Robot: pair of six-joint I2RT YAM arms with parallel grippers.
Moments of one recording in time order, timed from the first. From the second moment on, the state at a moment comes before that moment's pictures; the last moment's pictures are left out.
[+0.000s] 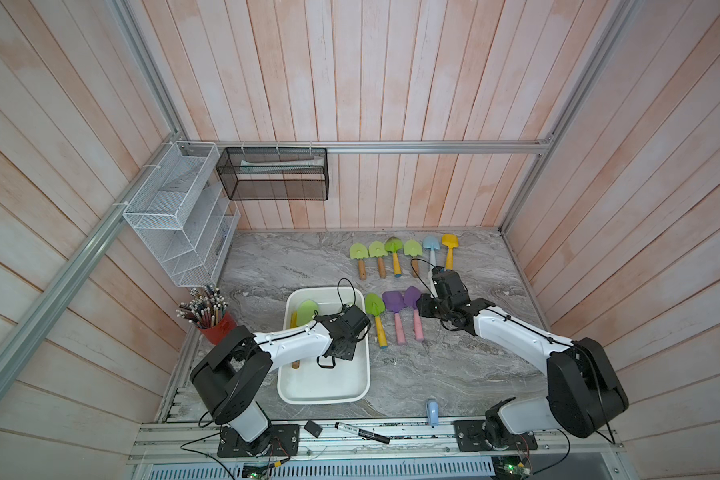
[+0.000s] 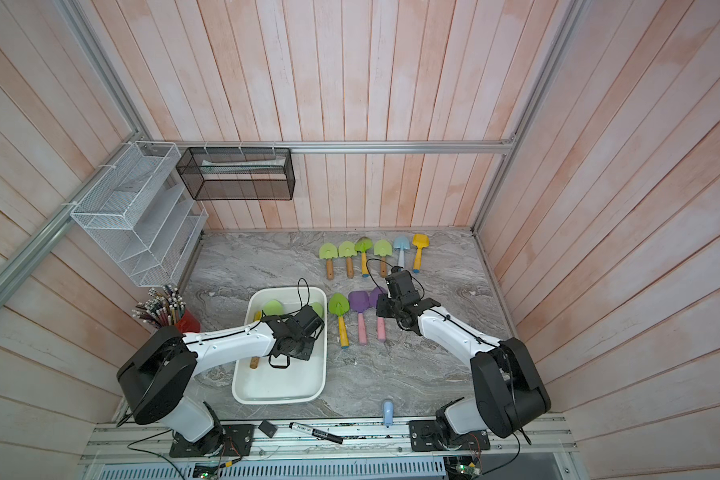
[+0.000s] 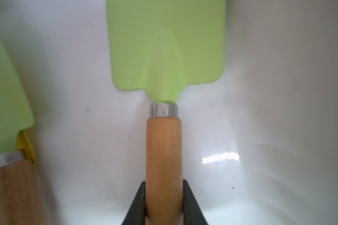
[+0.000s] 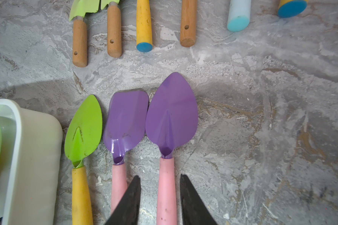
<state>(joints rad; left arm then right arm) -0.82 1.62 0.89 -0.59 -0.22 -0.51 0.46 1.43 0.83 -0.26 0.02 0.47</state>
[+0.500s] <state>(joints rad) -0.73 1.37 0.91 -0.63 -0.10 -0.50 0.49 1.31 0.83 -0.22 -0.03 0.48</state>
